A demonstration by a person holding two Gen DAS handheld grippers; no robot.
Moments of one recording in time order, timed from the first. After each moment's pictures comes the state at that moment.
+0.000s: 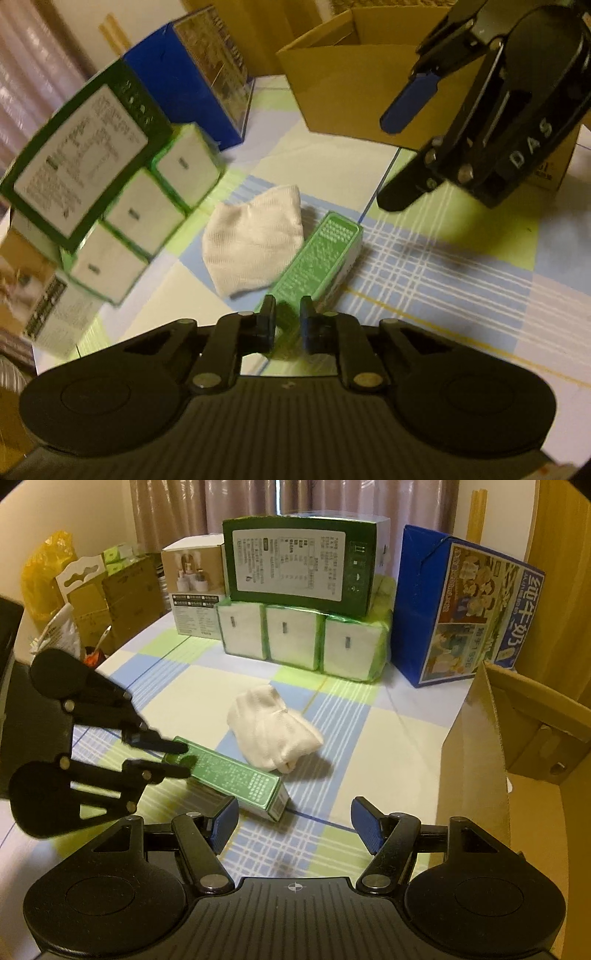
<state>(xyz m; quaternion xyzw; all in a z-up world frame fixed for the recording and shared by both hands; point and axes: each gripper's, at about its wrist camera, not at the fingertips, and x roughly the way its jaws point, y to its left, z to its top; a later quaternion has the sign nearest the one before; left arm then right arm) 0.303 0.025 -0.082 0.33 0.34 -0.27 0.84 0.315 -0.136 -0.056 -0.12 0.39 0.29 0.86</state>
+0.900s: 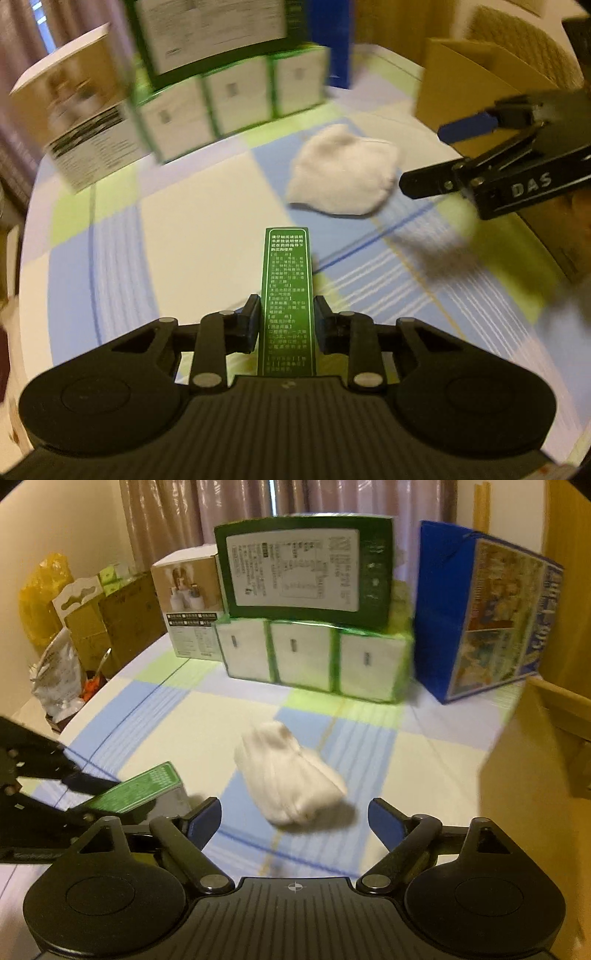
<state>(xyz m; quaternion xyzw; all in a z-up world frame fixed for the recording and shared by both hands) 0.317 0.108 -0.078 0.11 0.47 -0.13 0.87 0.357 -0.097 -0.077 -0.09 0.39 0.30 0.87</state>
